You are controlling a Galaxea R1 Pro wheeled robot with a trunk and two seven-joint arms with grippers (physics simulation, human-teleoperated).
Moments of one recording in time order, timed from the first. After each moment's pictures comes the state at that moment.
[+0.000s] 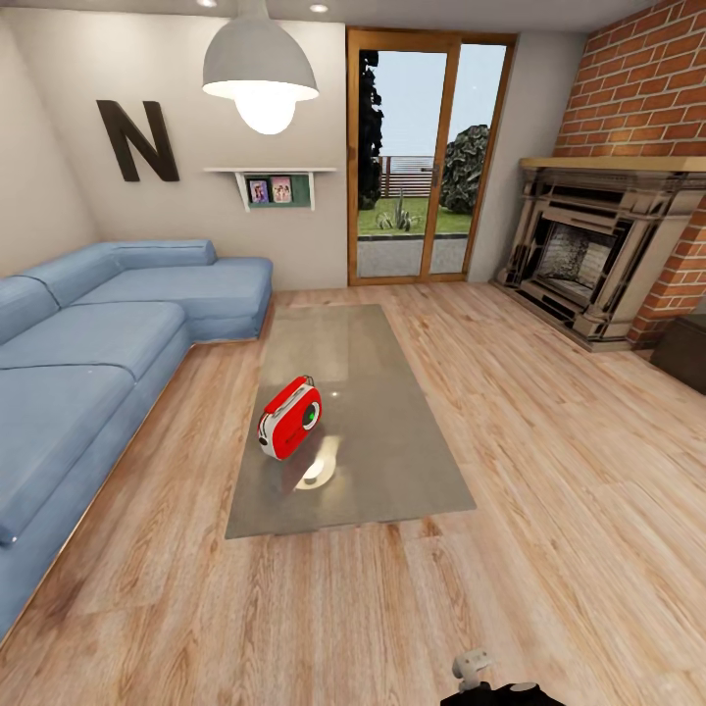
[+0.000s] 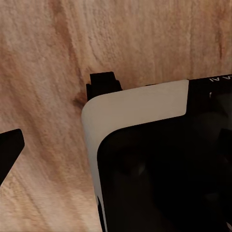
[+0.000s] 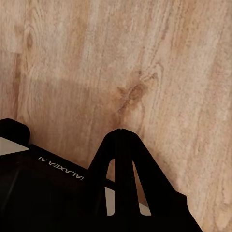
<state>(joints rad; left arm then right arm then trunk) -0.43 0.13 -0.19 0.07 0.07 0.17 -0.31 -0.54 -0.03 0.21 -0.02 -0.02 0.03 0.42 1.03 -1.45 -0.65</state>
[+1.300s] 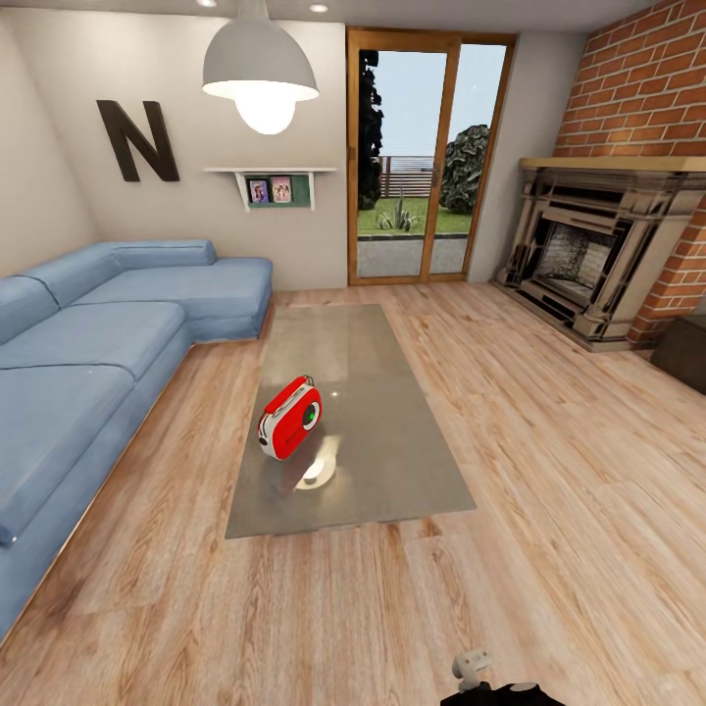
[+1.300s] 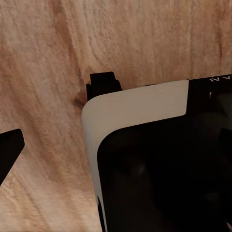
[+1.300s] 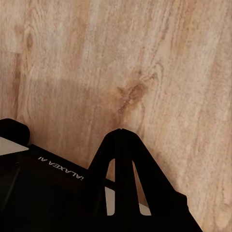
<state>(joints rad) -0.43 0.13 -0.19 0.07 0.08 0.17 -0.31 -0.54 -0.03 0.21 -0.02 -0.02 0.03 0.42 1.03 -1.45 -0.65</state>
